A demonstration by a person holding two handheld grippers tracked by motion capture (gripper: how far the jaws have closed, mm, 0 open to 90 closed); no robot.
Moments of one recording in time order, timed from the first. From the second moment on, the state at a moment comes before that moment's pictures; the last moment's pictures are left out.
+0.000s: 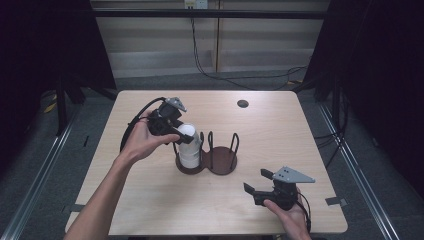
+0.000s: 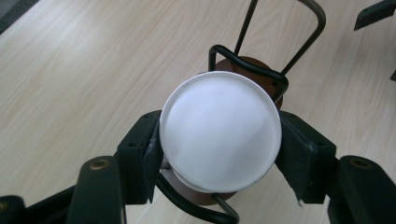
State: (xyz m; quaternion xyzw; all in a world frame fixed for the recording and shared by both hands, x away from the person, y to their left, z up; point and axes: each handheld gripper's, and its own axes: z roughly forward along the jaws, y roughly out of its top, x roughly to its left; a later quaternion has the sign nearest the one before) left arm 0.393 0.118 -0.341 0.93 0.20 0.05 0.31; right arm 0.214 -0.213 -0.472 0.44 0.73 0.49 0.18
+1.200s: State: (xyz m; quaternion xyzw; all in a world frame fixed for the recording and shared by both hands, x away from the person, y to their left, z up) left arm 0.380 0.153 -0.313 0.88 0.21 0.07 0.41; right arm 0.215 -0.212 -0.472 0.44 0.73 0.49 0.18
